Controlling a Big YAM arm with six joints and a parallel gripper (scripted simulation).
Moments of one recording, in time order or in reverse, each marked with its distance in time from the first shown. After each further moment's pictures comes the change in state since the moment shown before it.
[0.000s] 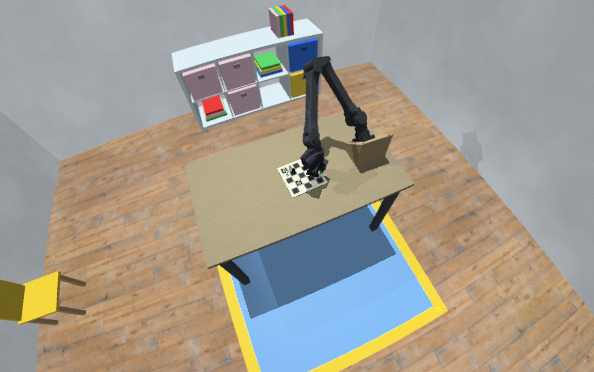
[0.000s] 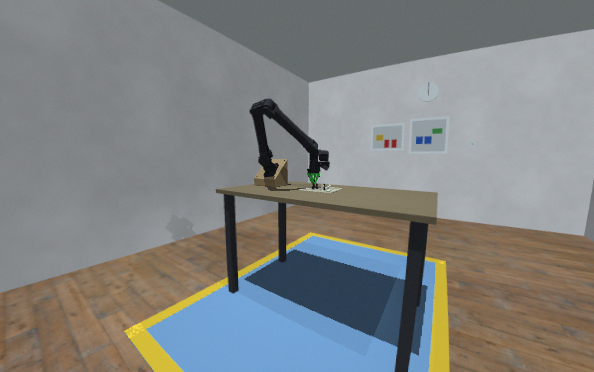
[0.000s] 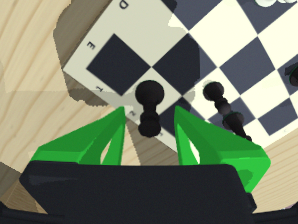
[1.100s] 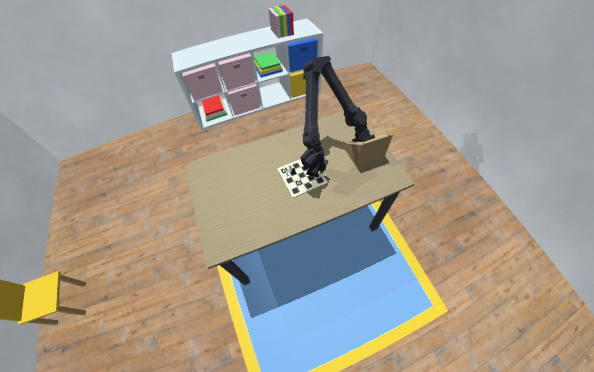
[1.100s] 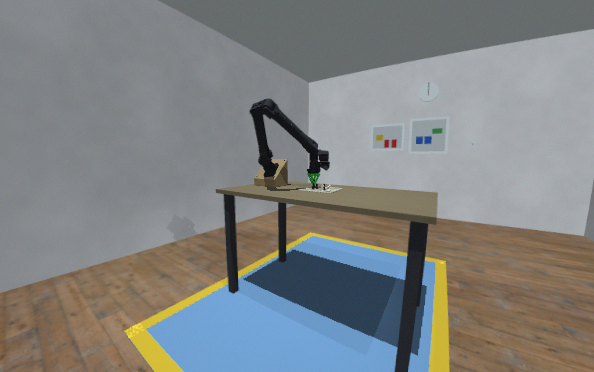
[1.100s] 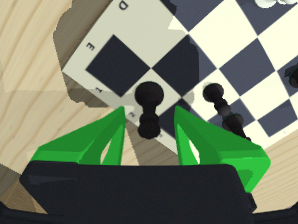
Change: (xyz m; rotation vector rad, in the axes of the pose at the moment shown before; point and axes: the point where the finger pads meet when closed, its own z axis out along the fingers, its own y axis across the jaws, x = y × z) arm -0.001 0.000 0.001 0.001 -0.004 -0.003
